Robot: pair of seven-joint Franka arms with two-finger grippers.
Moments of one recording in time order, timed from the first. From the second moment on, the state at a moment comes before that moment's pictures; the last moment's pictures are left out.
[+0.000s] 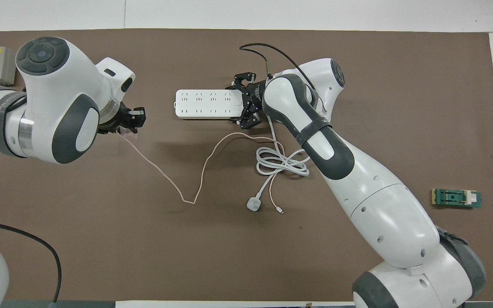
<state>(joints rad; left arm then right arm) -0.28 0.25 0.01 -1.75 0.03 1.90 -0.38 0.36 0.95 0.04 -1.19 1.01 2.21 1.19</state>
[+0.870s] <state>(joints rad) -0.26 0.12 0.01 -1.99 -0.02 1.99 -0.11 0.27 0.88 0.03 -1.20 0.98 2.03 1.18</state>
